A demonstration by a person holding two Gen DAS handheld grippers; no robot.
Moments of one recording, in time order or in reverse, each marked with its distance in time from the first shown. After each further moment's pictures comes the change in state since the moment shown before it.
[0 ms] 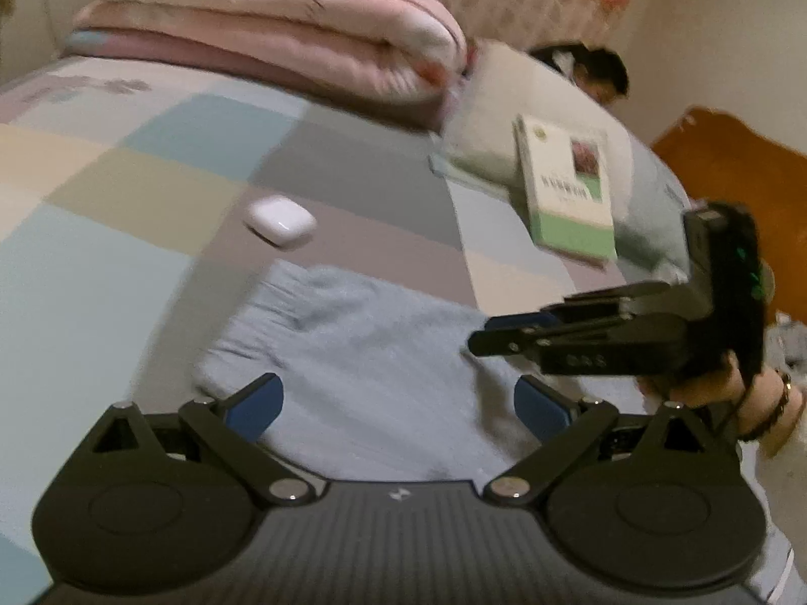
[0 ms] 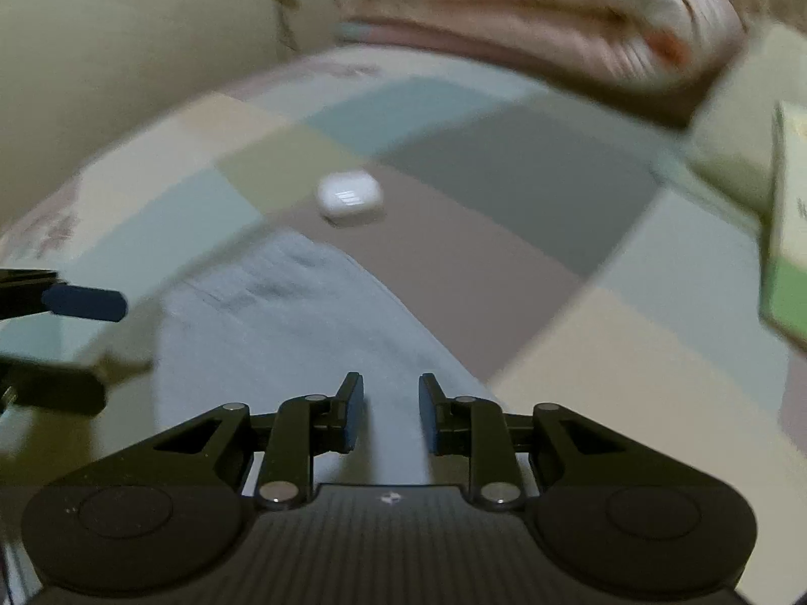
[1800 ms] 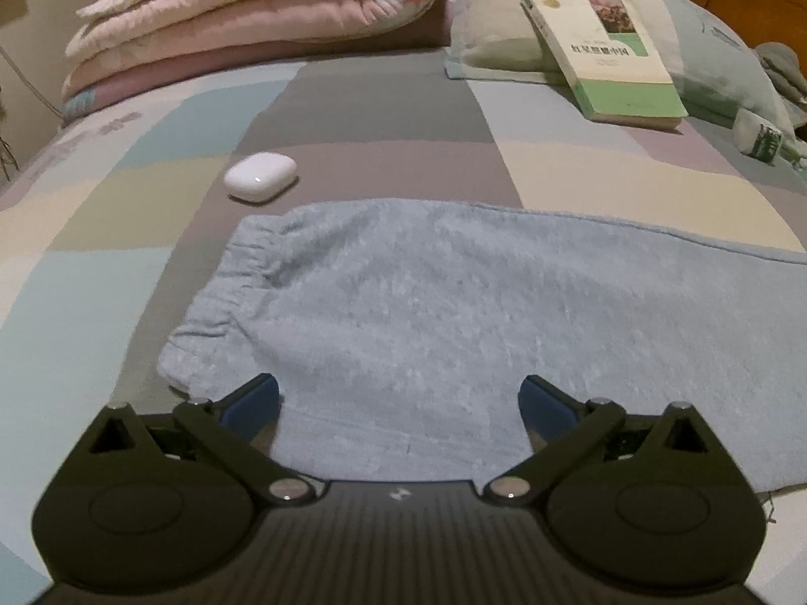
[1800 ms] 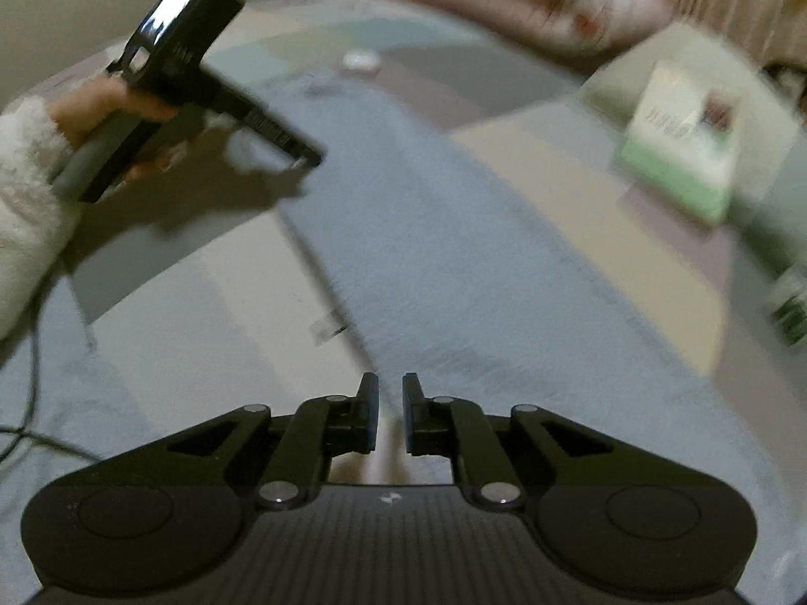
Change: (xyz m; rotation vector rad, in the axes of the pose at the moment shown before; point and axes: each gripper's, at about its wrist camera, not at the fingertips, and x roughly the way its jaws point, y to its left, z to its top) left arm 0.061 -0.047 -0.026 0.257 0.101 0.313; right arm -0.183 0.054 -0.174 -0.127 0.056 -0.216
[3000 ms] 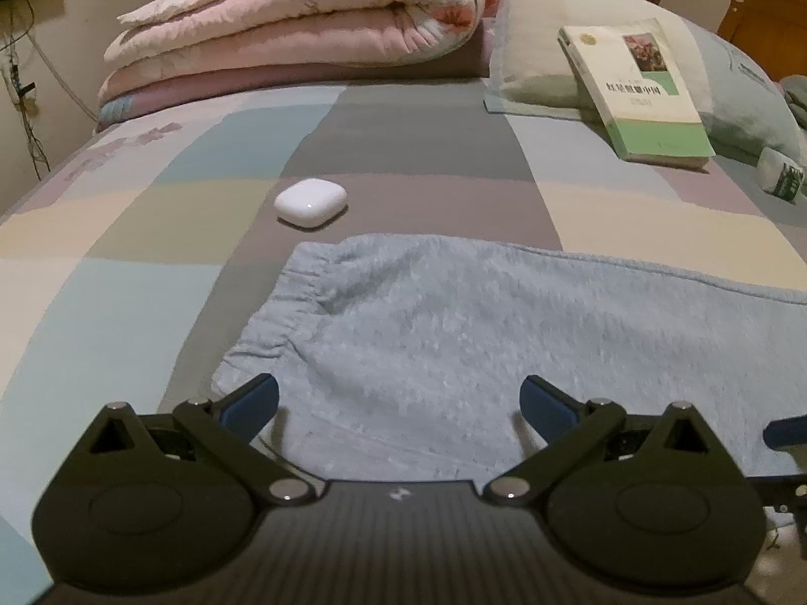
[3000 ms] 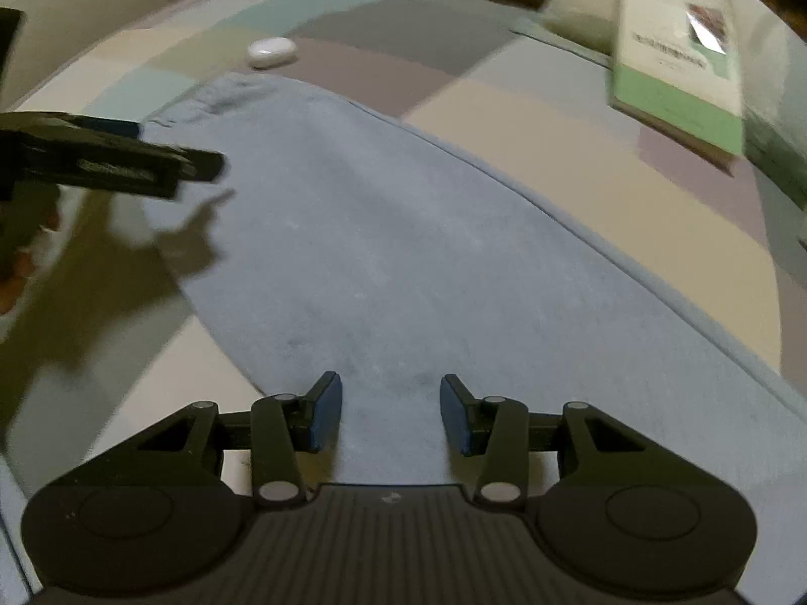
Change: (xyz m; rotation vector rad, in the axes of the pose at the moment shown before) left arm -0.008 0.017 0.004 -0.050 -0.046 0.042; right arm 0.085 0.000 0.060 0.266 0.120 0.041
